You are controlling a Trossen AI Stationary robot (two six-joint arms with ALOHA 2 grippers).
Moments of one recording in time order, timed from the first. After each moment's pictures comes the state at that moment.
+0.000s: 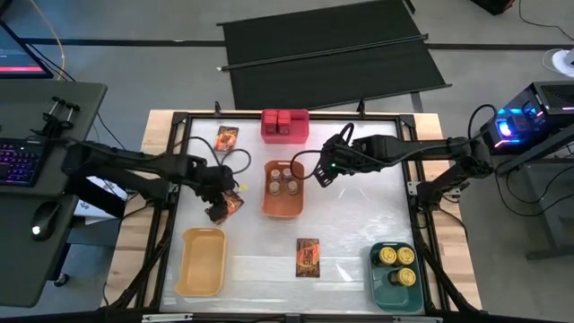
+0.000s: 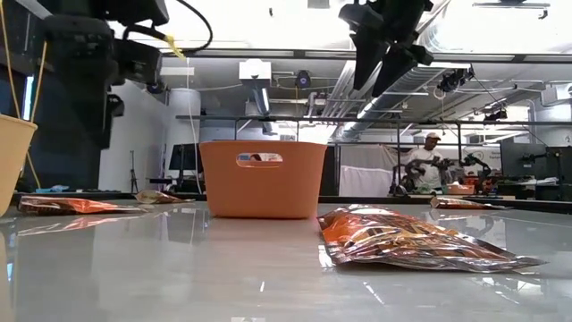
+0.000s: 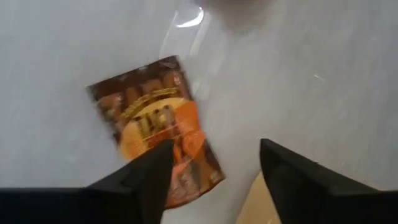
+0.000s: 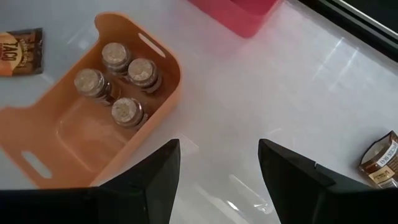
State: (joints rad) left arm -0.02 1.13 0.75 -0.87 0.12 -0.47; right arm -0.03 1.51 1.38 -1.00 0.36 0.77
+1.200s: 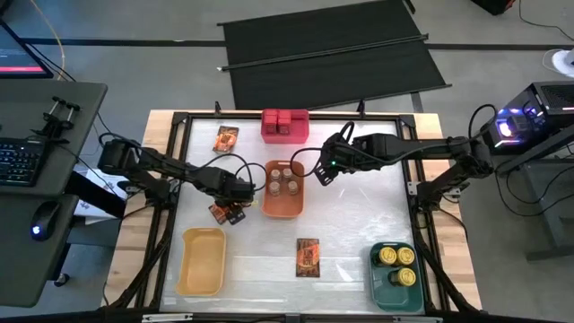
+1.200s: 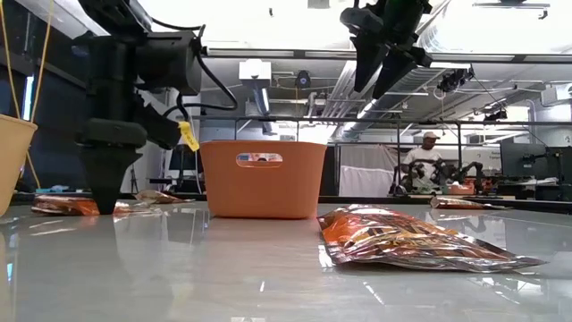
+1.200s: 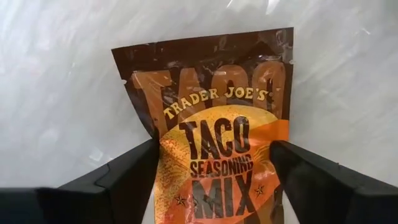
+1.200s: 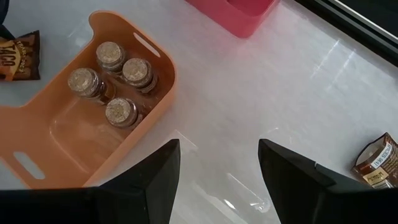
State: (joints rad) left arm -0.05 1.59 0.75 -0.76 -0.04 -0.65; right arm -0.05 1.51 1.38 -1.01 0.36 0.75
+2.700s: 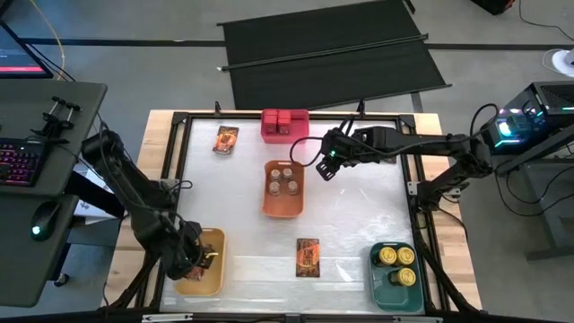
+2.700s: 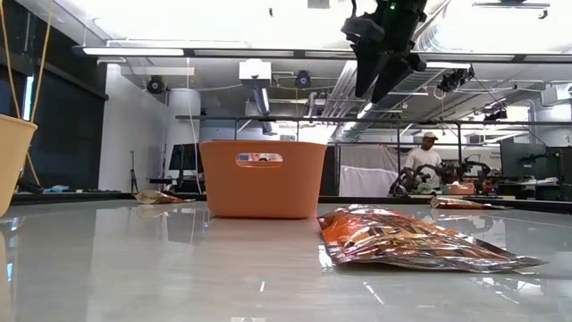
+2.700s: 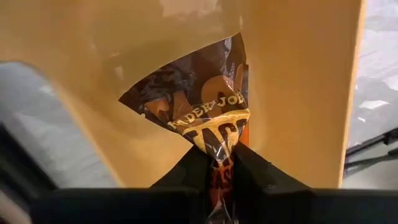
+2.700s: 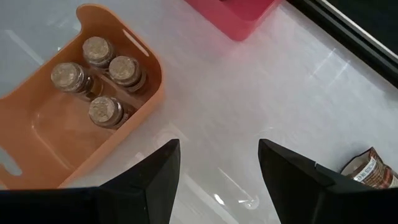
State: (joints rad) left arm -0.95 1.29 0.81 -0.77 -0.09 -2.22; right arm -0.13 1.51 1.38 -1.00 0.31 0.62
